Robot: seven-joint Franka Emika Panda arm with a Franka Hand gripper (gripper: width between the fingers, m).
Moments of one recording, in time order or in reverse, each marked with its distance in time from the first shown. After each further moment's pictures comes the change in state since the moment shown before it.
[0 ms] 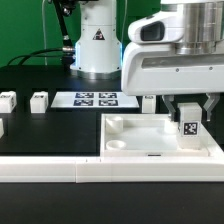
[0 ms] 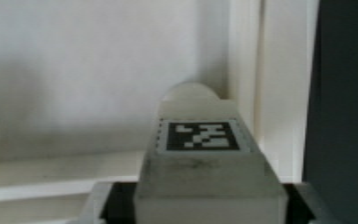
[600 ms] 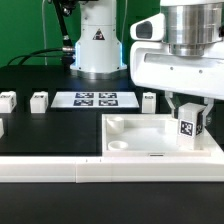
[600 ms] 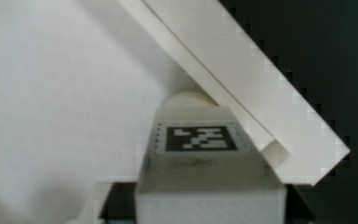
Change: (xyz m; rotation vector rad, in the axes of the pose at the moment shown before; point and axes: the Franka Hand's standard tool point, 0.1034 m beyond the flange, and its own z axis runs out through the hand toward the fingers) arm -0.002 -0.002 0.001 -0.003 -0.010 0.683
